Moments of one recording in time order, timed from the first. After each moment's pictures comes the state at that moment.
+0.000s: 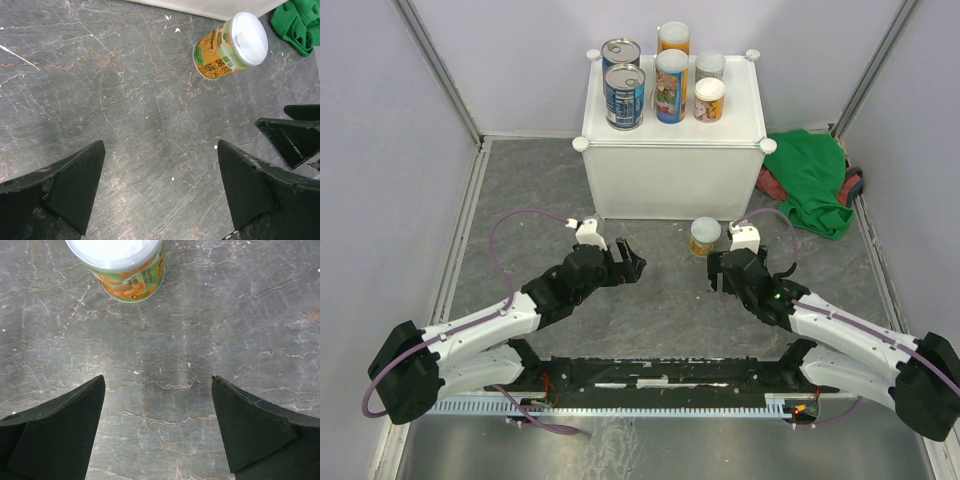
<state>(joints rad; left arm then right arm) -0.84 1.03 0.53 0.02 -0.29 -0.76 0.76 0.96 0.50 -0.27 0.50 0.46</state>
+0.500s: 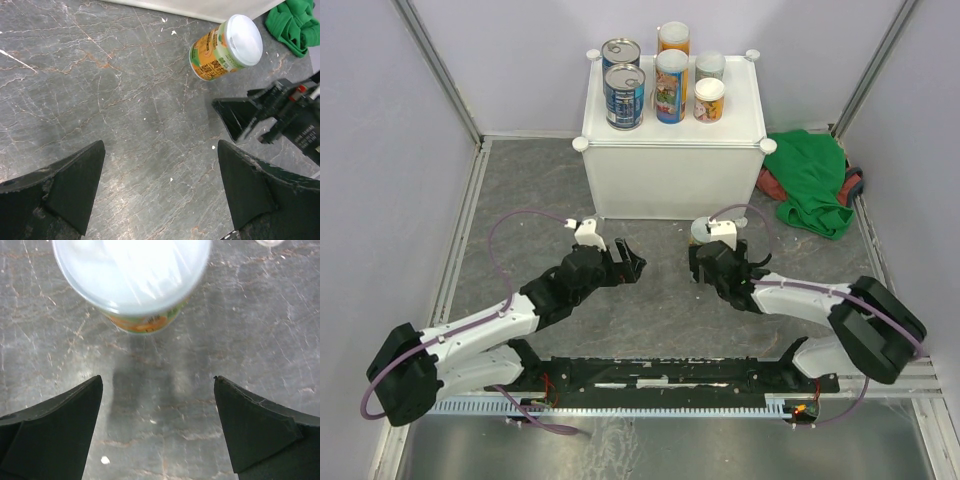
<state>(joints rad) -0.84 1.03 0.53 0.03 -0.29 -0.75 0.77 1.33 0.51 0.03 0.55 0.45</state>
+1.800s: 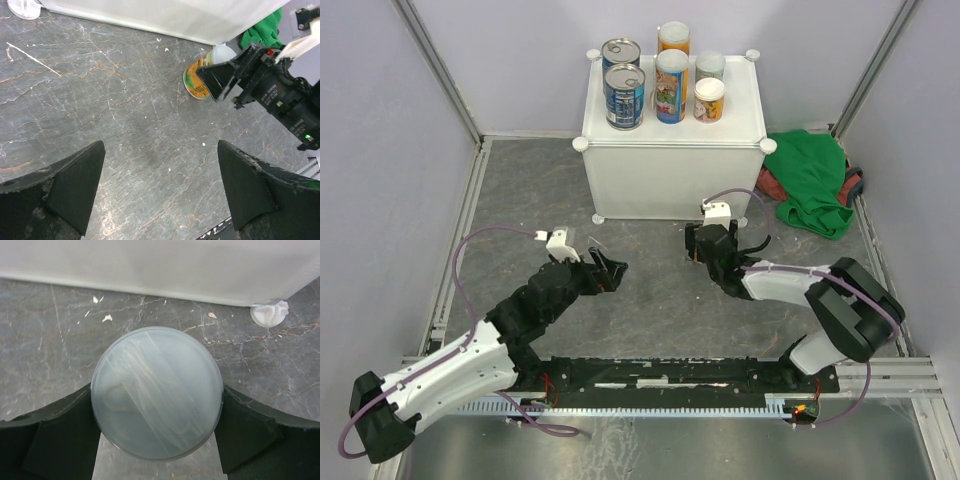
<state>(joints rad) -0.84 0.66 0.43 -0.10 -0.32 -0.73 0.70 1.54 0.62 0.36 0.56 0.33</state>
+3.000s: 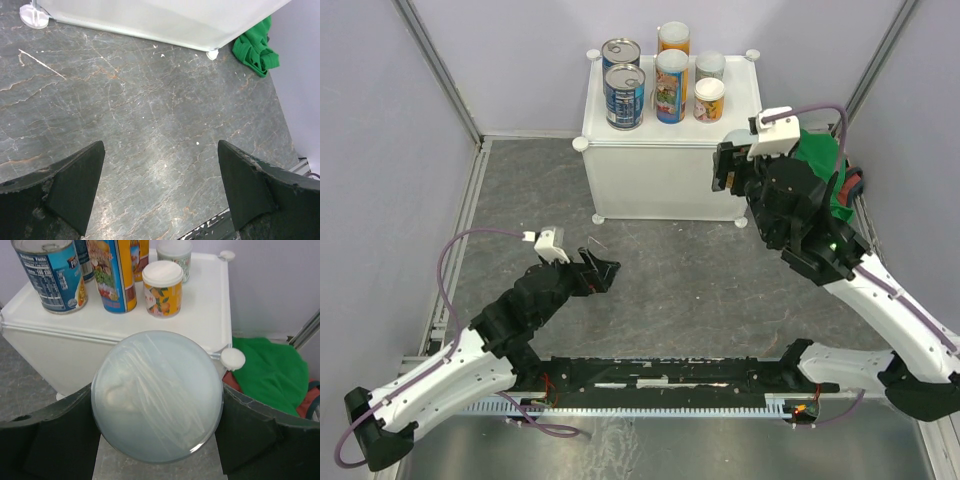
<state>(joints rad) -0.84 0.55 0.48 -0.24 -0.33 -0.73 0.81 1.08 1.39 -0.38 0.68 0.05</state>
